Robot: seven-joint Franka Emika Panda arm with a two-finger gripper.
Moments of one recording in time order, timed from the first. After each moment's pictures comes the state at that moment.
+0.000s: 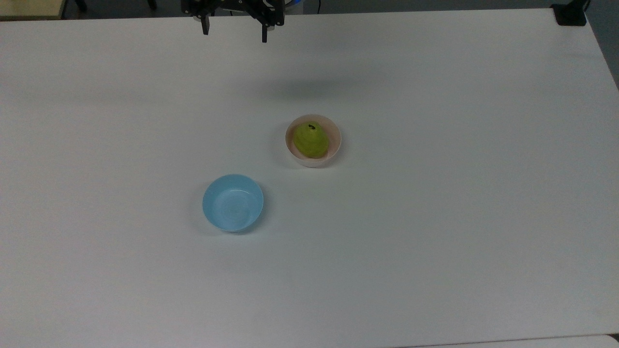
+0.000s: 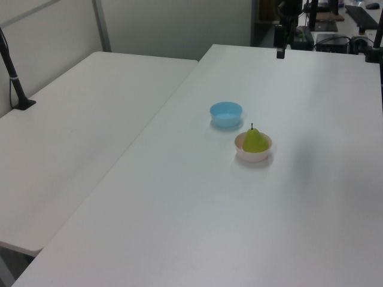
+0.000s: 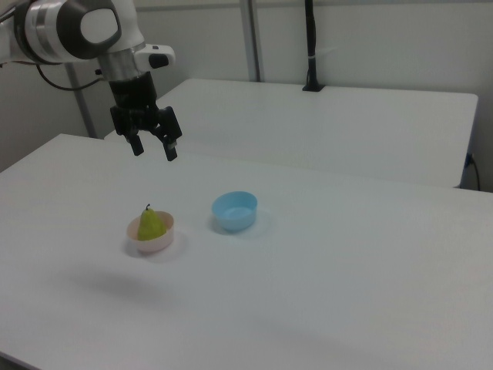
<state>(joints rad) 0.08 0.01 -0.05 -1.66 -0.10 1.66 0.09</state>
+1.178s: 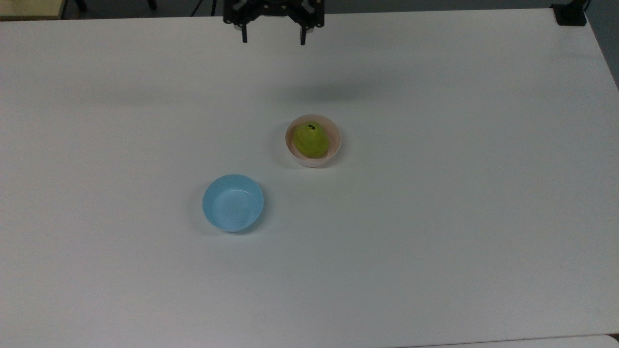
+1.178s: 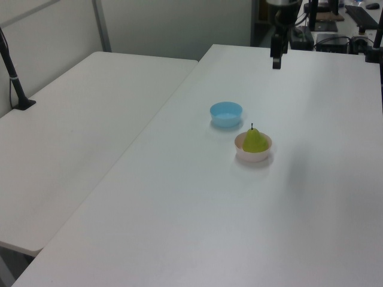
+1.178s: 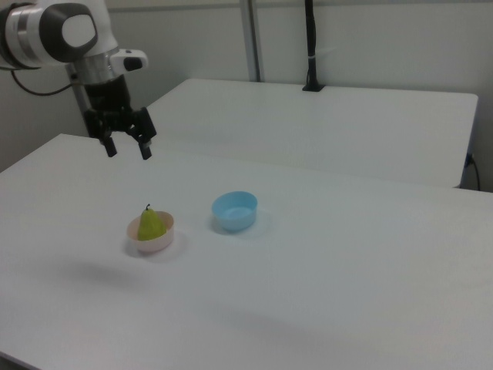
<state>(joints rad) 0.18 0.04 -0.03 -1.66 -0.09 1.66 0.08</state>
